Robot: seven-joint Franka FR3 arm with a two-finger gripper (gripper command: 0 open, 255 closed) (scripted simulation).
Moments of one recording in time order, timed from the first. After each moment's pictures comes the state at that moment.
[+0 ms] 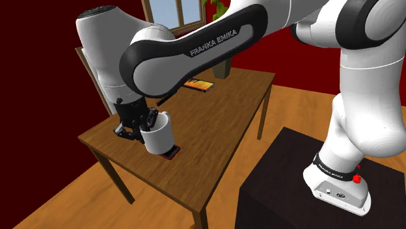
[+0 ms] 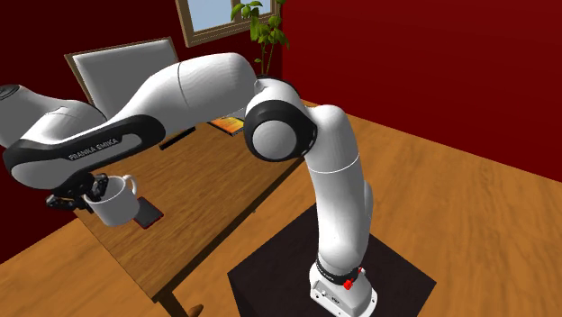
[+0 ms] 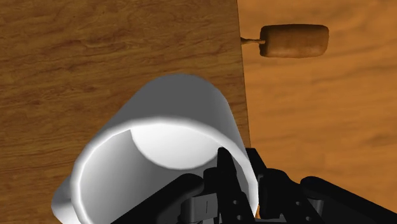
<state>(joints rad) 0.45 0.35 0.41 -1.53 -0.24 1.90 0.90</state>
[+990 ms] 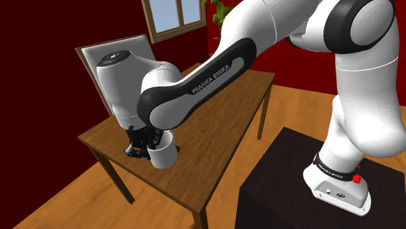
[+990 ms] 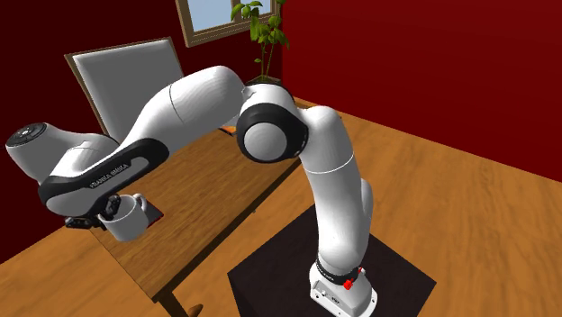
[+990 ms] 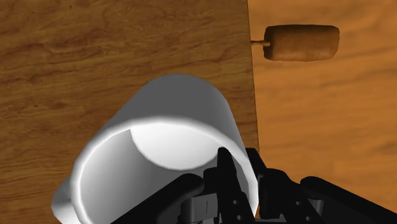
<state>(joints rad) 0.45 0.40 0.39 -1.66 -0.28 2.08 0.93</state>
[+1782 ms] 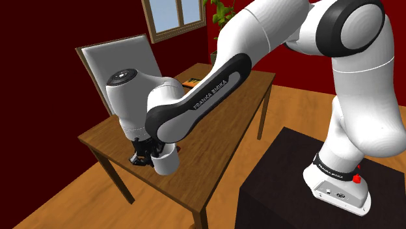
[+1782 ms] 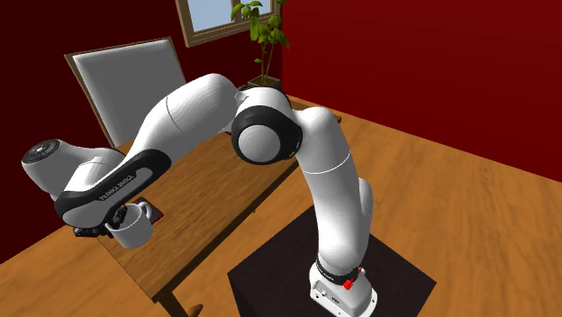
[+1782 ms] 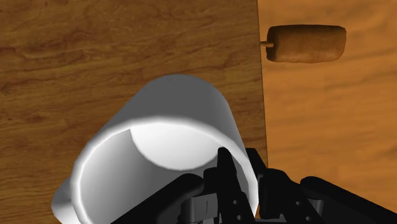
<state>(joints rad) 0.45 0.43 0.38 -1.71 -0.30 2.16 0.95</state>
